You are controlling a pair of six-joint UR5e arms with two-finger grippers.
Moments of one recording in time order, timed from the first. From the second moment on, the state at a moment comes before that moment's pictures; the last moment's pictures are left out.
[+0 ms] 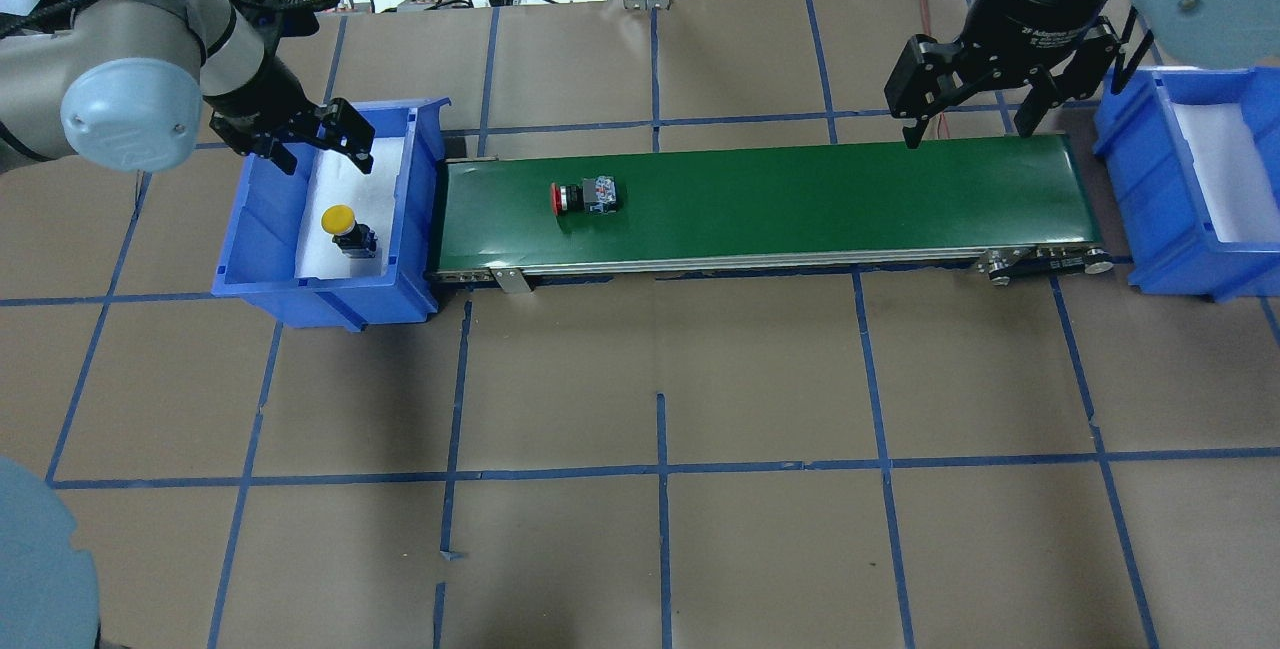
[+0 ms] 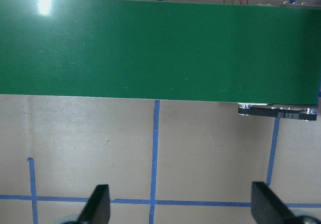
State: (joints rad) left arm -1.35 -1.90 -1.66 -1.16 1.52 0.26; right arm 1.53 -1.50 1.52 -1.57 -1.59 -0.09
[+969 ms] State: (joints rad) left arm -1.35 -1.97 -1.72 -1.07 1.59 0.15; right arm 1.53 -1.50 1.52 -1.57 -1.59 -0.10
